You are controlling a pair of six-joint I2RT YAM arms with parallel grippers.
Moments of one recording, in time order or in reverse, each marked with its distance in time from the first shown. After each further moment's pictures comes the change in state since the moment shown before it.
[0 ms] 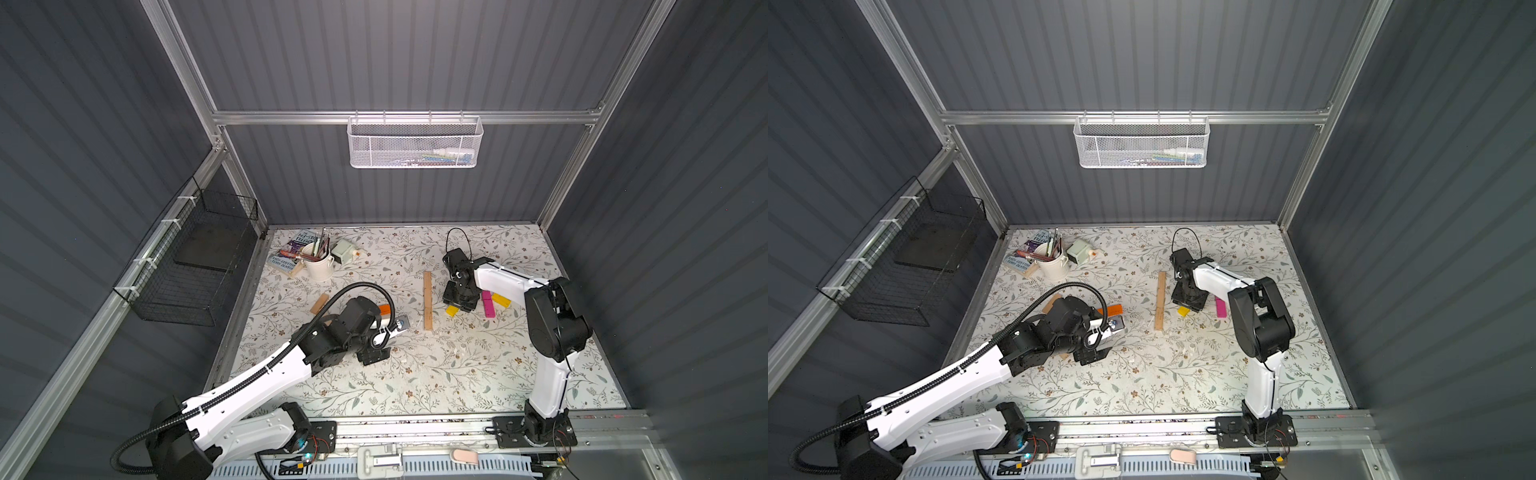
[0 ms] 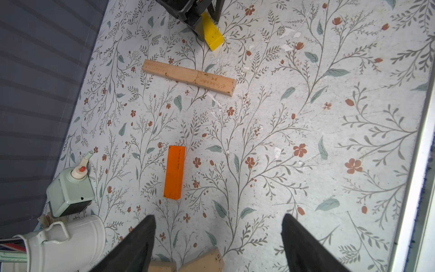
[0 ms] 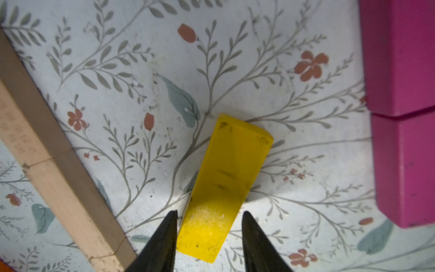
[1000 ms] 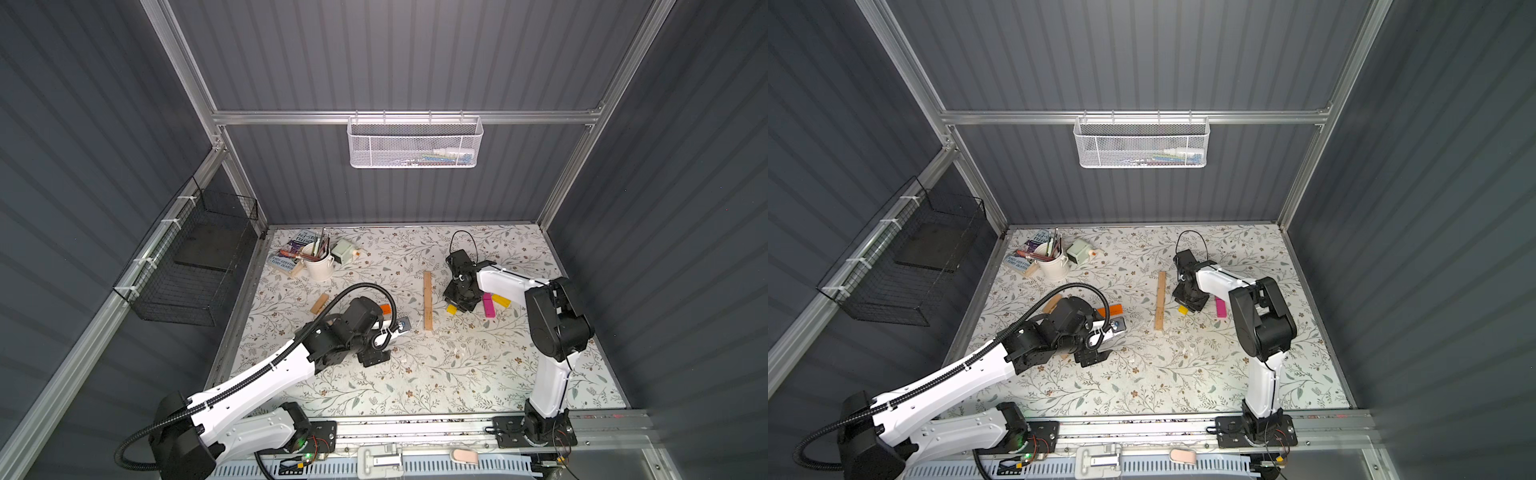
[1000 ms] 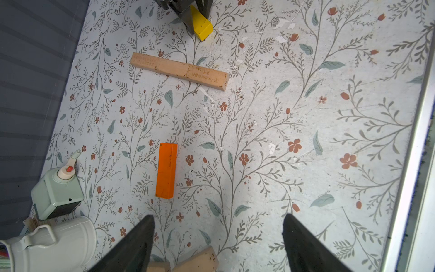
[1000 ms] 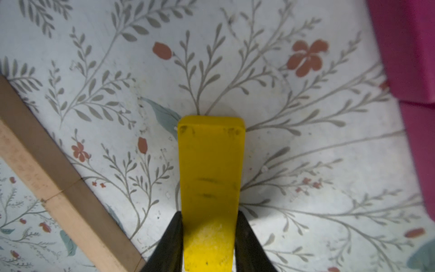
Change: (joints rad) left arm 0.000 0.024 0.000 -0.011 0.014 -0.002; right arm -0.029 -0.003 -0.053 0.114 -0.051 0.172
